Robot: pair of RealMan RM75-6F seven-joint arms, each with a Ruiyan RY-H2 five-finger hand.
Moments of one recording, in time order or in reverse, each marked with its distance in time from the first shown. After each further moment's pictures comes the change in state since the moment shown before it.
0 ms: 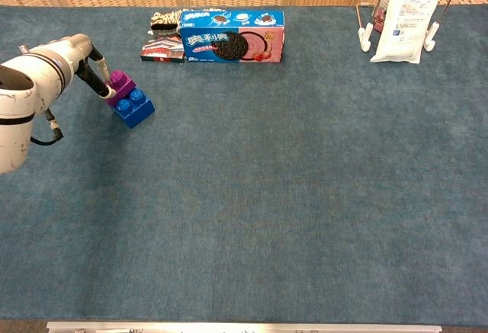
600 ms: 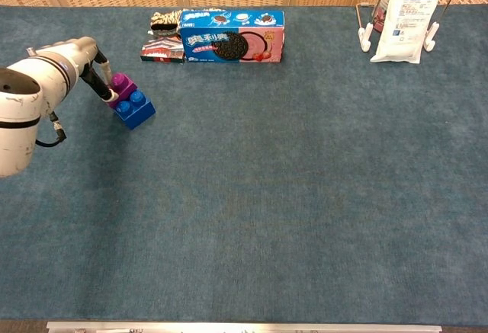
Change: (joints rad) left arm -0.016 -0.011 0.014 0.002 -0.011 -0.002 0.046; right arm 0.000 0.000 0.000 0.001 0.000 -0.001 0.002
